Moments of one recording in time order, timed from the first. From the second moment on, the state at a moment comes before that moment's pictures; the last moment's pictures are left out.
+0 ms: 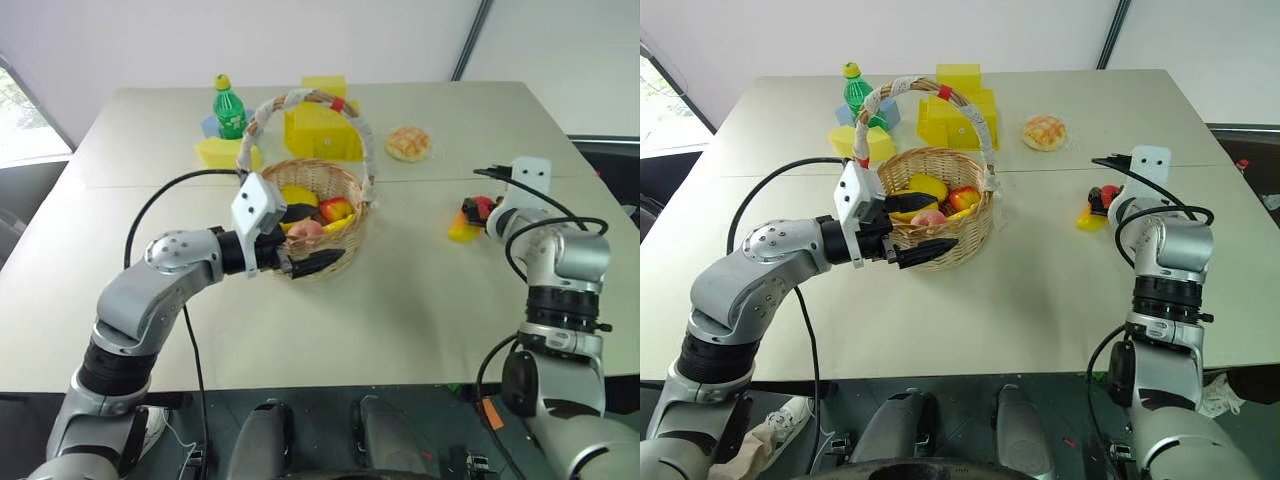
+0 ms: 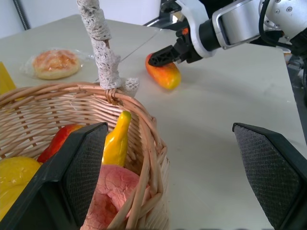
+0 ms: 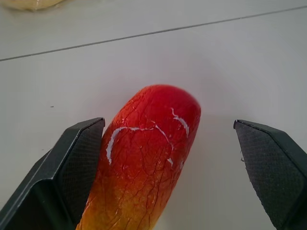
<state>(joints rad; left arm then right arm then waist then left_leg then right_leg) -0.49 0.54 -0.09 -0.43 -0.58 0.73 -0.71 -0.72 -0.39 -0.35 0.16 0.24 1.06 -0.09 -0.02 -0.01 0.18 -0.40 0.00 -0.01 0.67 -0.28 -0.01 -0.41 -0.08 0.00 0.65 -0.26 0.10</state>
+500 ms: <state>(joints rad) -0.49 0.54 -0.09 -0.43 -0.58 0.73 -0.71 -0.73 -0.32 -0.38 0.20 0.25 1.06 -0.11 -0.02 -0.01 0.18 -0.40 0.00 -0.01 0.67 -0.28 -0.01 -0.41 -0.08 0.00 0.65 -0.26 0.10</state>
